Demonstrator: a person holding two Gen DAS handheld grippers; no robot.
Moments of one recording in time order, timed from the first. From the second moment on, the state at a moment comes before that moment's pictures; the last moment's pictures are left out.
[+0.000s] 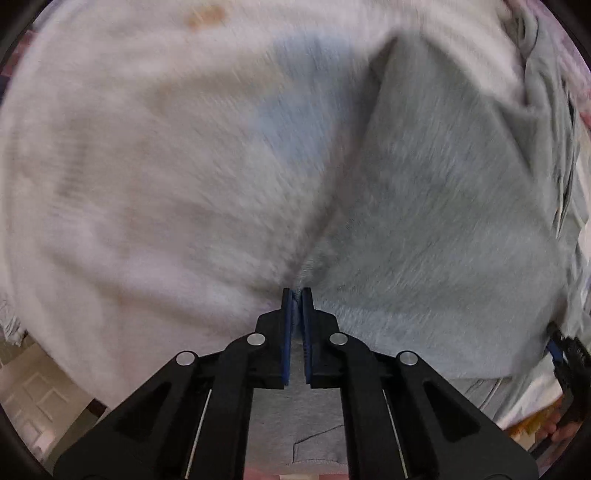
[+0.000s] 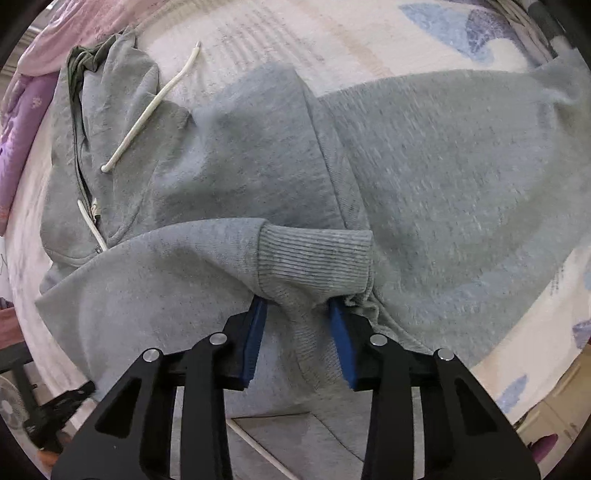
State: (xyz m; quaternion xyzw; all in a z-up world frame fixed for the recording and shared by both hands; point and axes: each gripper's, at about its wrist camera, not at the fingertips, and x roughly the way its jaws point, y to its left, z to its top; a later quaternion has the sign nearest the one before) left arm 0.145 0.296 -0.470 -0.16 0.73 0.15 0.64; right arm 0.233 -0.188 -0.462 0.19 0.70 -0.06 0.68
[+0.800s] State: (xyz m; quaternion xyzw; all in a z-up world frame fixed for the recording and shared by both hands) left arm 0.150 0.286 -0.465 -0.12 0.76 0.08 0.63; right arm 0.236 -0.159 -0.482 0.15 0.74 -0.04 0.65
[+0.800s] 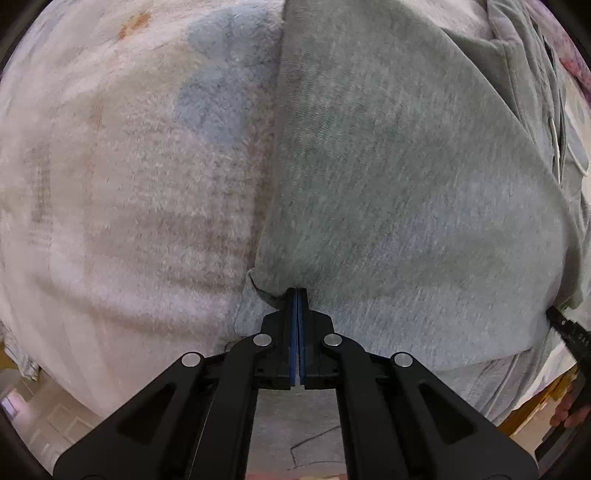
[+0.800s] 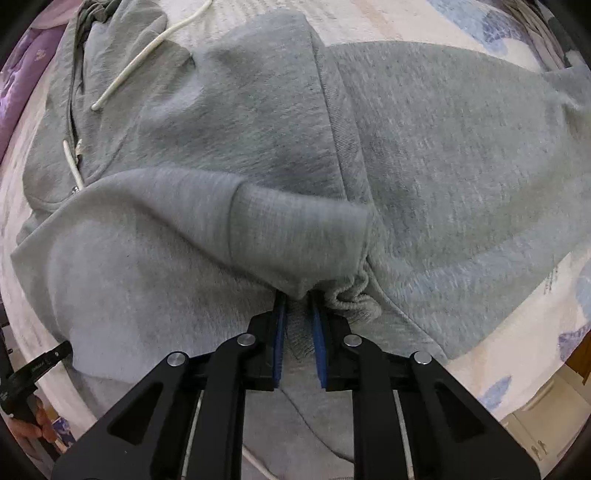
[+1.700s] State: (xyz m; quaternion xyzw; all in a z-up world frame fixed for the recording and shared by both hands) left arm 0.104 0.178 -0.275 -0.10 0.69 0.09 0.71; right arm 0.166 -0.150 -0.228 0.10 0.63 0.05 0.77
